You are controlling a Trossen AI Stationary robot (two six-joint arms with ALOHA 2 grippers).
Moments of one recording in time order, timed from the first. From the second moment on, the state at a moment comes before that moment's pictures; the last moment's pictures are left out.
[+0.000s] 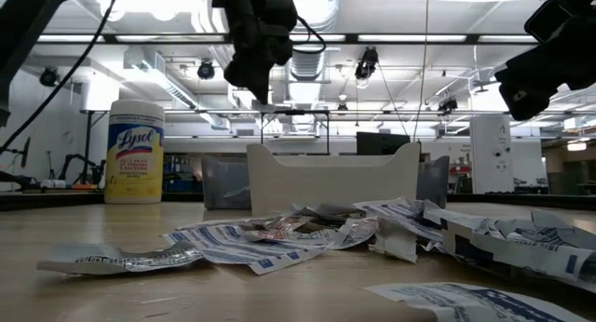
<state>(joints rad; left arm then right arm) 0.46 1.85 1.90 -1.28 0.13 -0.11 0.27 0.12 0.11 -0.18 0.13 0.37</state>
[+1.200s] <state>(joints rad) 0.47 1.87 1.40 -0.83 0.13 -0.15 0.27 0.12 0.11 -0.18 0.13 0.37</state>
